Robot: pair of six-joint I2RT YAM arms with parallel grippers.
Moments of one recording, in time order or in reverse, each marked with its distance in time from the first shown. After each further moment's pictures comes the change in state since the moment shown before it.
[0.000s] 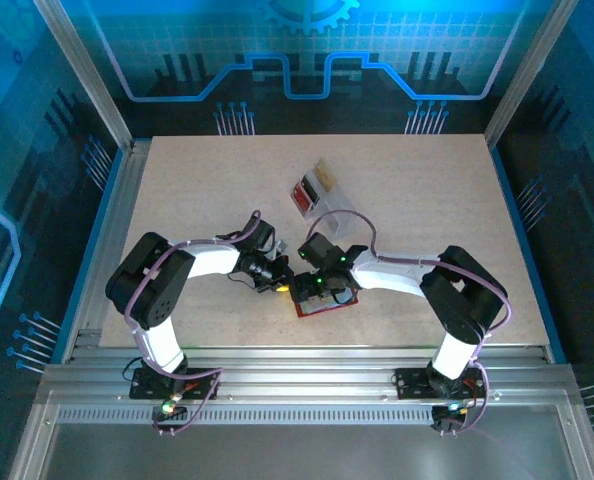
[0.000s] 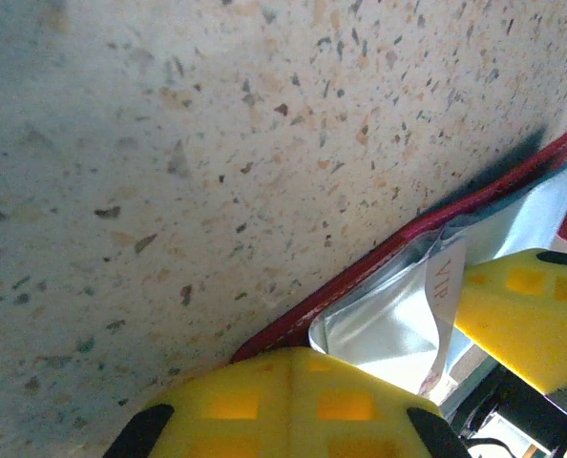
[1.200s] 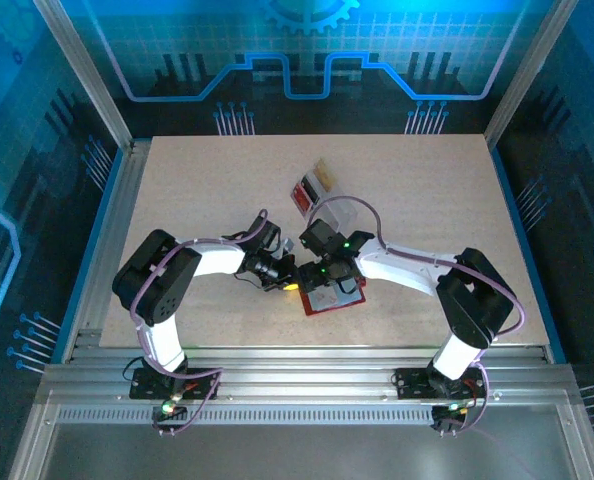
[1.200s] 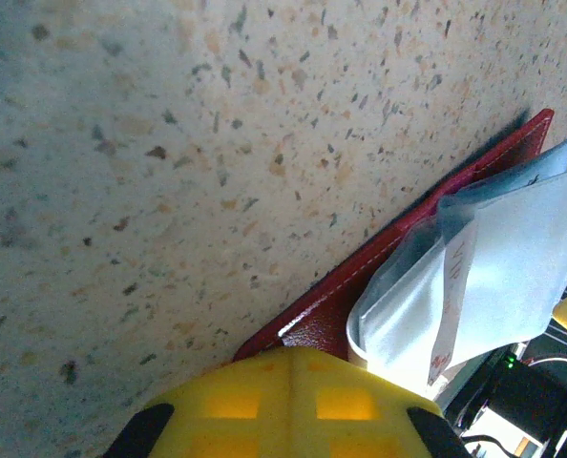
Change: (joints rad) left arm -0.024 0.035 0.019 0.068 0.024 0.000; right arm -0.034 -0.053 0.108 -0.200 0.101 -0.105
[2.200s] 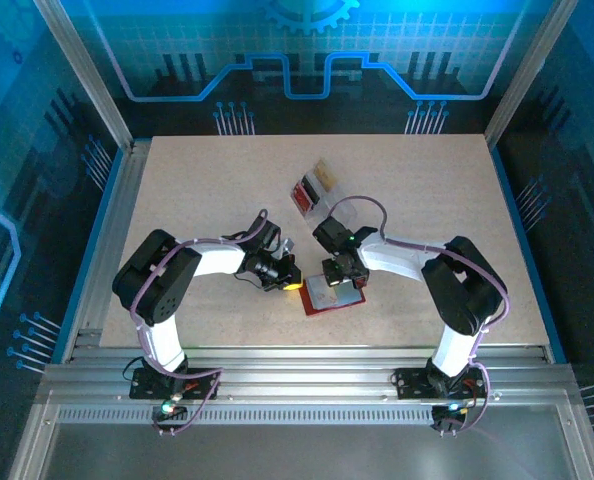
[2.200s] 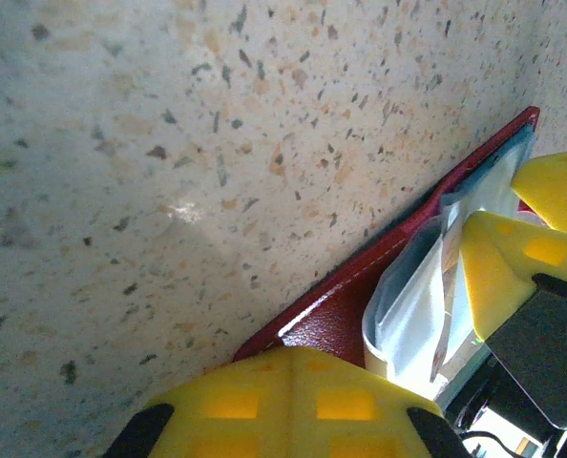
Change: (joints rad) left arm 0.000 0.000 0.000 0.000 0.000 0.000; right arm -0.117 0.090 -0.035 -0.025 0.121 -0.010
